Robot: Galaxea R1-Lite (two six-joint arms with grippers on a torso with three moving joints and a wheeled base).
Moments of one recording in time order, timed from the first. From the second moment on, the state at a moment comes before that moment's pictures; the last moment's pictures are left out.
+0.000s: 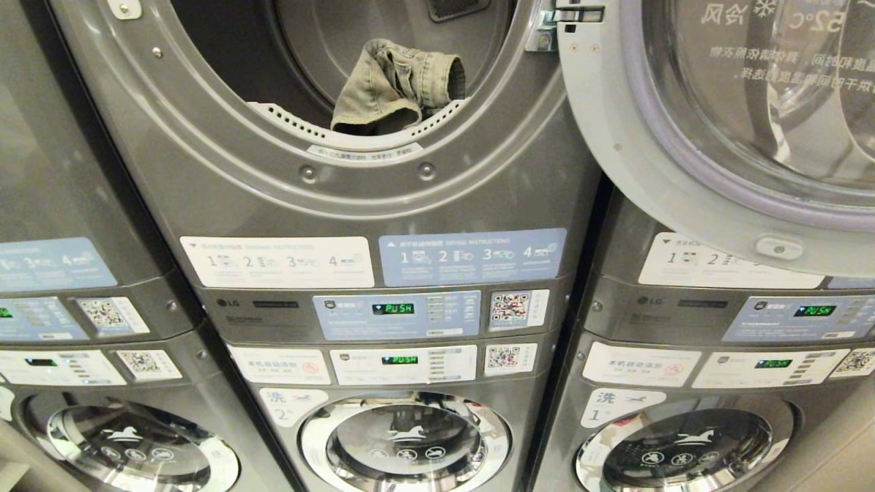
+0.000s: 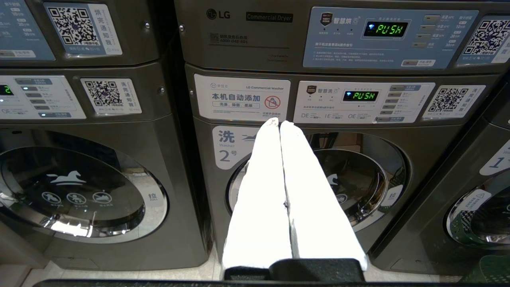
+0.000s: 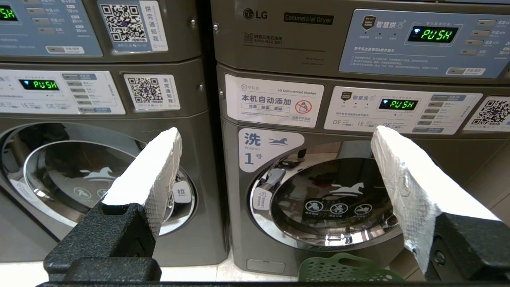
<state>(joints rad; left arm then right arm) 0.00 0.00 0.00 0.00 0.00 -0.01 0.00 0.00 0.00 0.00 0.02 -0.02</state>
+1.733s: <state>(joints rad) 0.00 0.00 0.00 0.00 0.00 -0.01 0.00 0.00 -0.06 0.01 0.00 -0.07</state>
